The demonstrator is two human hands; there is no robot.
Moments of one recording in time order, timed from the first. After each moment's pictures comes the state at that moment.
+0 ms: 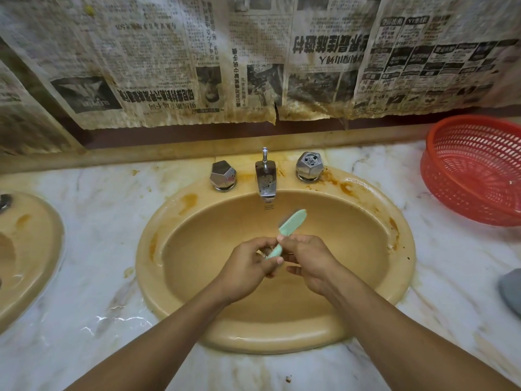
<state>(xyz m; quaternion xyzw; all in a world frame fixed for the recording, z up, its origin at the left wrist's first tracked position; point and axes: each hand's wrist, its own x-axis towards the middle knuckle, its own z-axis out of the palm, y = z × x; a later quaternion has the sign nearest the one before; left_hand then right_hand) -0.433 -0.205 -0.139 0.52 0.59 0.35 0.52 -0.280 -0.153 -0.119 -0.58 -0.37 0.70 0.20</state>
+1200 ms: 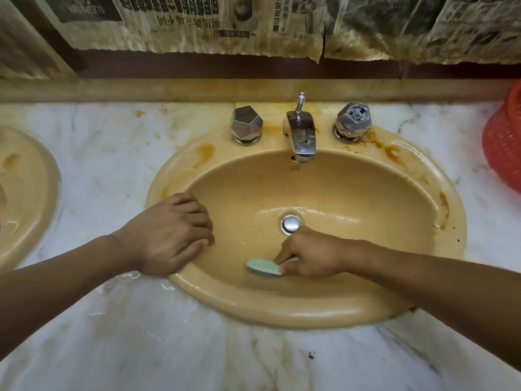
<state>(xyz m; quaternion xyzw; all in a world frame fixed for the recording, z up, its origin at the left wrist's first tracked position) -0.609 -0.240 -0.134 0.89 0.44 -0.01 0.09 -0.292 -0.147 -0.158 -0.22 -0.87 0.36 -0.23</state>
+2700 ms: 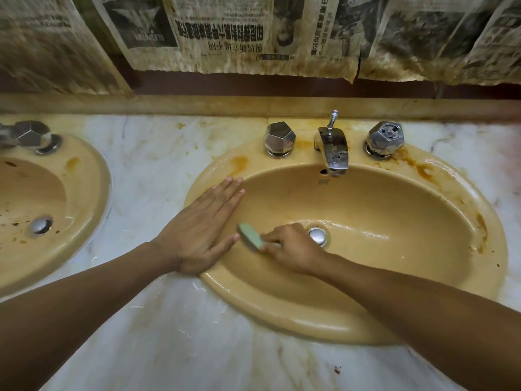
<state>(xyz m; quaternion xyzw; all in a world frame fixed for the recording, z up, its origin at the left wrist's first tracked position) -0.604 -0.248 -0.127 0.80 0.59 0.04 0.10 -0.373 -0.160 -0.195 -0.36 -0.85 0.38 0.00</state>
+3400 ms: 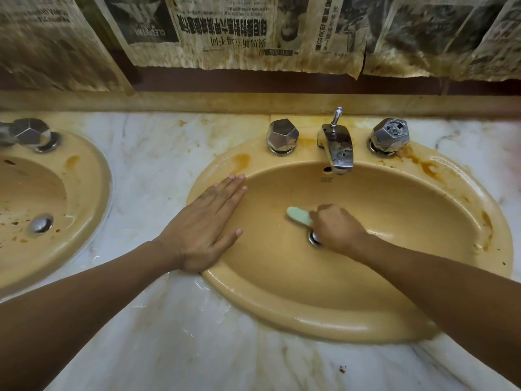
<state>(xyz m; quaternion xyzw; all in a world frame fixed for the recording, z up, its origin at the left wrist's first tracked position) -0.605 -0.246 -0.130 0.79 0.60 0.06 0.12 -0.323 -0.101 -0.202 -0.39 -0.90 0.15 -0.12</state>
